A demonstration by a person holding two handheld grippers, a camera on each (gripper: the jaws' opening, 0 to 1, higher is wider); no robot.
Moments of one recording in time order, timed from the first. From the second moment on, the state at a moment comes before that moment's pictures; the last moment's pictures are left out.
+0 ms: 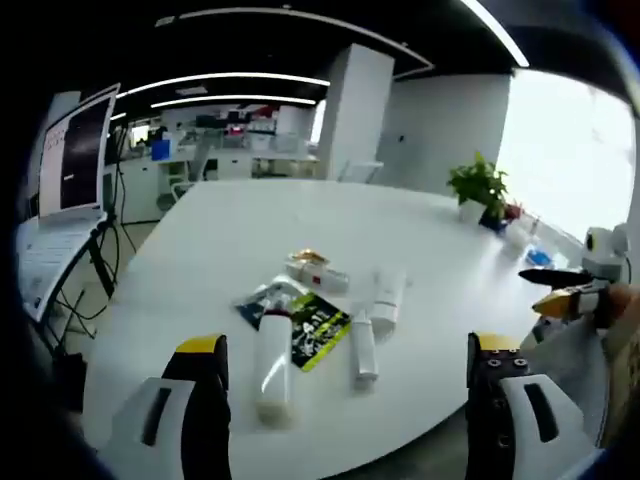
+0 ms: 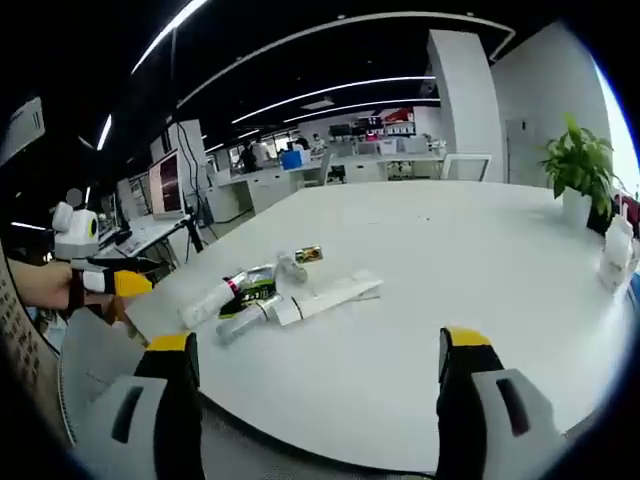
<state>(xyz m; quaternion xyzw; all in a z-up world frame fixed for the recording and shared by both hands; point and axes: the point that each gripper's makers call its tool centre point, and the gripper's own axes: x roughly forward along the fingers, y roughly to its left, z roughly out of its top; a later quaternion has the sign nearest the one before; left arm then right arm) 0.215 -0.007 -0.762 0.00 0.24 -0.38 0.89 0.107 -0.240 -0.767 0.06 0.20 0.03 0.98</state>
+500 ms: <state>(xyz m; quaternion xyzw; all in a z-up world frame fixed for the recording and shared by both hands) 0.216 -0.005 -0.763 0.00 0.25 -0.38 0.89 0.107 -0.236 -0.767 0.06 0.21 0.04 0.98</state>
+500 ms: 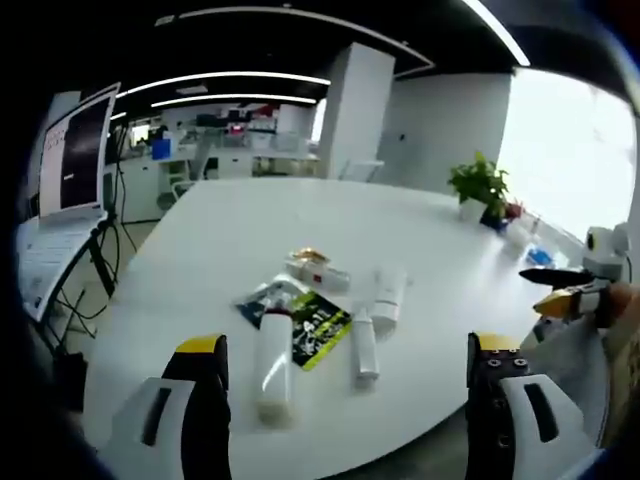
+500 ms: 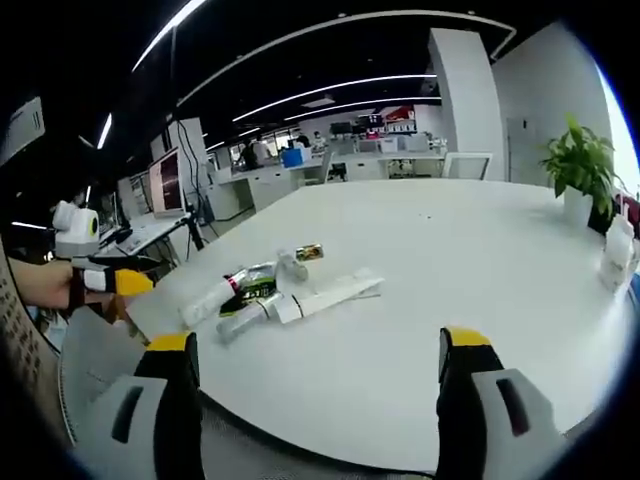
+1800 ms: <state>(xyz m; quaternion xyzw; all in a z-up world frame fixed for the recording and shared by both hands) 0.219 -0.005 -0.771 0.01 0.27 -0.38 0.89 0.107 -0.240 -0.770 0.07 0.21 0.03 0.97</state>
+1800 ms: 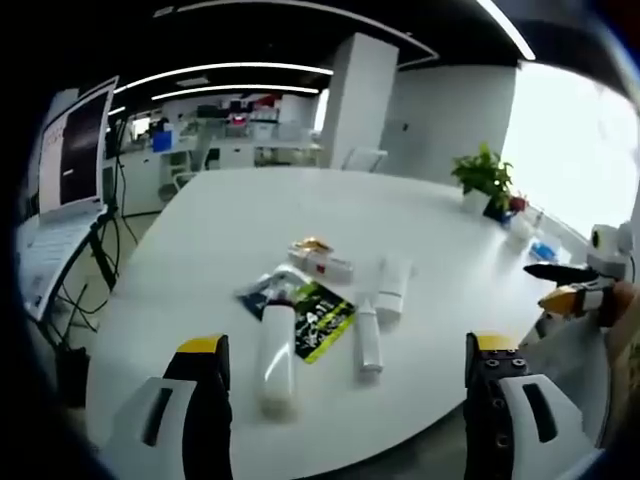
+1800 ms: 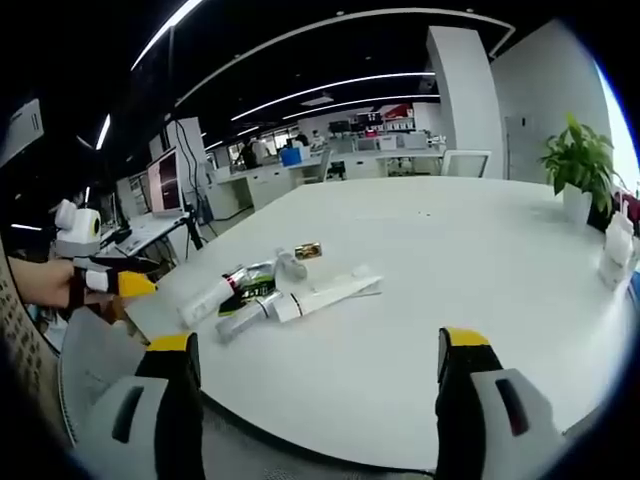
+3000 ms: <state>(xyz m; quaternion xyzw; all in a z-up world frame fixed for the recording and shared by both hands) 0.266 0.003 -0.819 0.11 0.40 -0.39 0.82 0.109 -0.241 -0.771 0.06 0.21 0.03 0.97</state>
